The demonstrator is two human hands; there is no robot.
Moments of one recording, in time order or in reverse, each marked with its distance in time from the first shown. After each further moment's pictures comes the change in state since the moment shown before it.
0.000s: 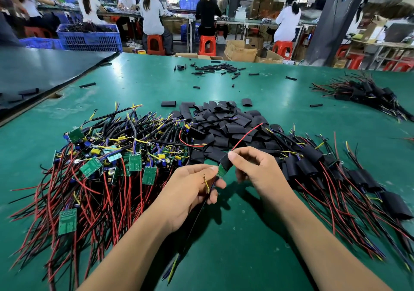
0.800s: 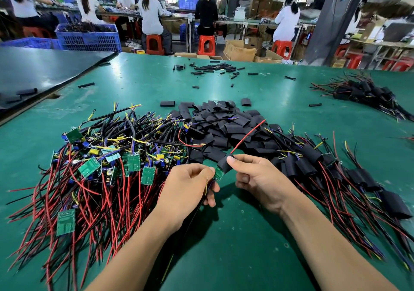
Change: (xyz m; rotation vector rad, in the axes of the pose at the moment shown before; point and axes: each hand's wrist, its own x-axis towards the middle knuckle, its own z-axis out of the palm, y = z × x) left_hand -0.006 0.003 0.008 0.299 0.150 0.130; right_hand 0.002 -0.003 -0.003 0.277 -0.119 0.281
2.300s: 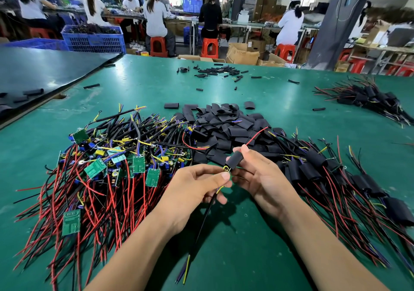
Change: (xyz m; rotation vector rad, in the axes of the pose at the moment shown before) left_hand -0.001 0.000 -0.006 -0.185 -0.129 -0.050; right_hand -0.004 -0.002 0.007 0.174 -0.003 -0.068
